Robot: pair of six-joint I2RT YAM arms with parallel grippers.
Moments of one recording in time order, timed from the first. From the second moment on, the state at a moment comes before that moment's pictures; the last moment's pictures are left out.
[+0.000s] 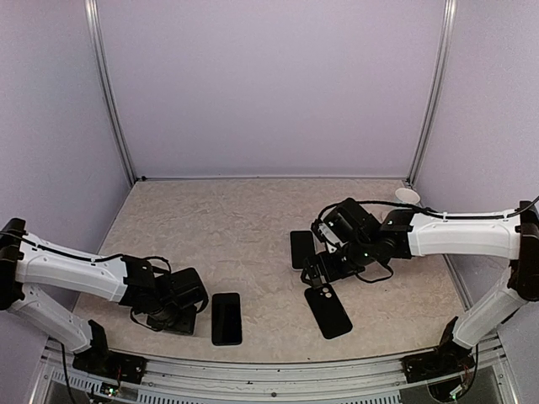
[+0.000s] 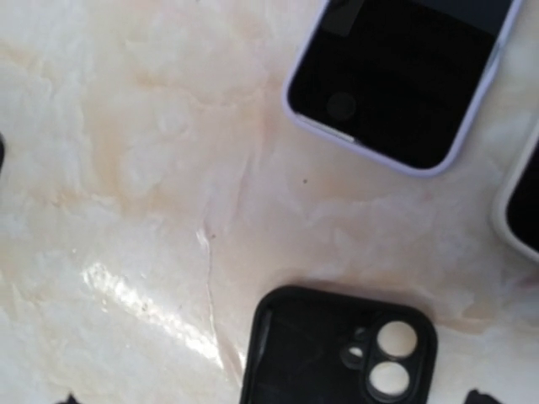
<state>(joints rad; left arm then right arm) -1.09 1.37 0.65 -0.72 -0.23 -1.01 0.92 1.50 1.01 -0.52 0.02 0.48</state>
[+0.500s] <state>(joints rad) -1.13 1.61 0.83 -0.57 -0.23 -0.82 0.92 1.40 0.92 -0.52 0.08 0.55</state>
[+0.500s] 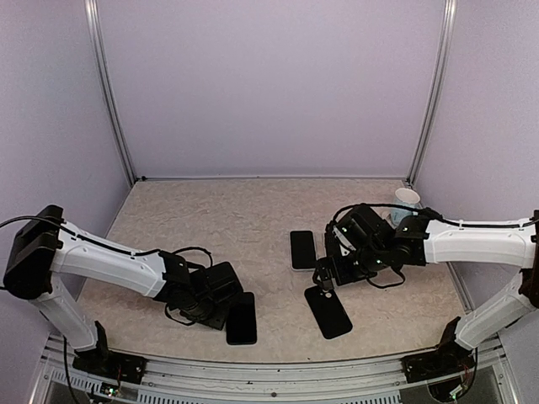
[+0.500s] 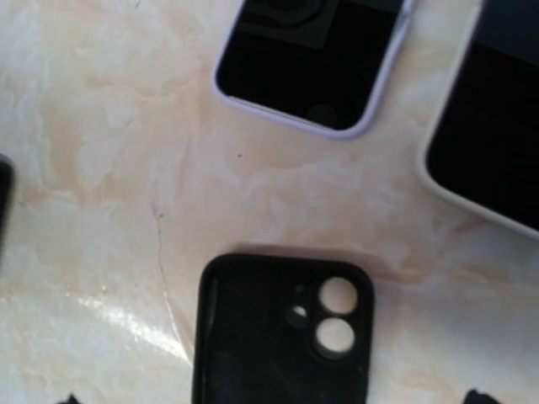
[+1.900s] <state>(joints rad) -0.86 1.39 0.78 -0.36 -0.49 -0.59 1.16 2.10 1.54 -0.80 0.06 0.65</state>
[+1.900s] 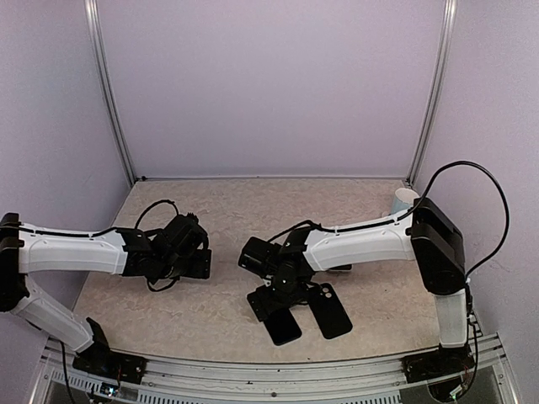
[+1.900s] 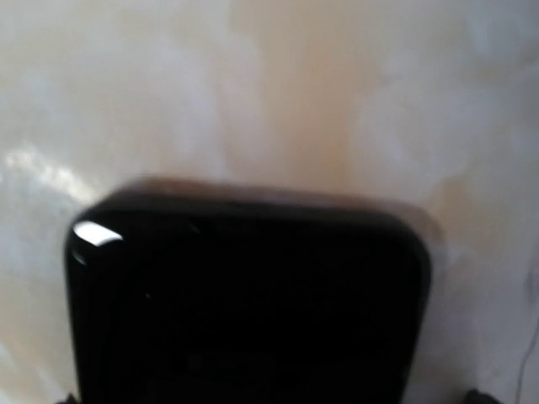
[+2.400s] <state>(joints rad) -0.86 1.44 0.78 -0.34 -0.48 -0.57 1.17 2.13 1.59 -0.90 -0.01 0.62</state>
